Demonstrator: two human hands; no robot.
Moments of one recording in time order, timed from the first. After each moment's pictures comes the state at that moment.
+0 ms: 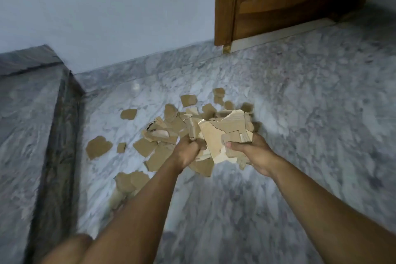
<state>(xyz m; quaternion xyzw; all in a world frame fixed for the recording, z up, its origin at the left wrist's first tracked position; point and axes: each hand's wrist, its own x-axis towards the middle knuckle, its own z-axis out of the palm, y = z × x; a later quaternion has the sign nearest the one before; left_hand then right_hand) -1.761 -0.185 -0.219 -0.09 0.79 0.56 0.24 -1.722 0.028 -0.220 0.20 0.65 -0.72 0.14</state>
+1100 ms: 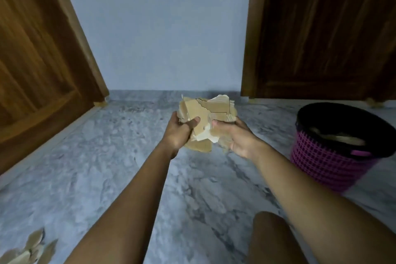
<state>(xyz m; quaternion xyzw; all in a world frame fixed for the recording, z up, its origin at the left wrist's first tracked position) -1.475 0.398 0.032 0.36 0.62 0.58 0.37 -1.300 0.468 0.026 0.31 0.50 -0.73 -0.33</state>
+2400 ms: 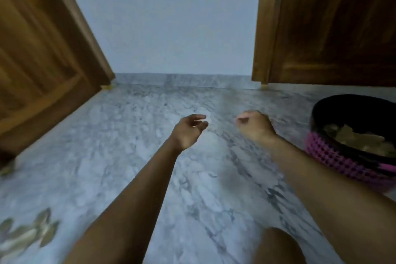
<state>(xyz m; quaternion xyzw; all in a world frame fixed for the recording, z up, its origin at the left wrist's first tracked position) -1.423 0.493 0.004 0.42 0.73 0.41 0.35 -1.236 0.613 -0.015 0.52 0.76 -0.33 -0.20</state>
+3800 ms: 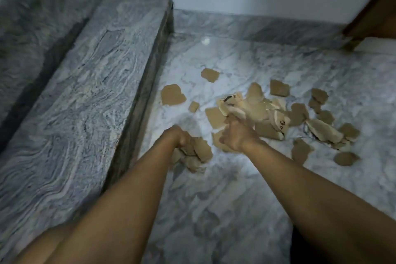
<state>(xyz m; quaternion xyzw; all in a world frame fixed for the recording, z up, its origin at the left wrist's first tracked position) -1.762 -0.426 -0.255 -0.30 0.84 0.27 0.36 -1.824 -0.239 -0.265 -0.09 0.93 -0.18 0.32</state>
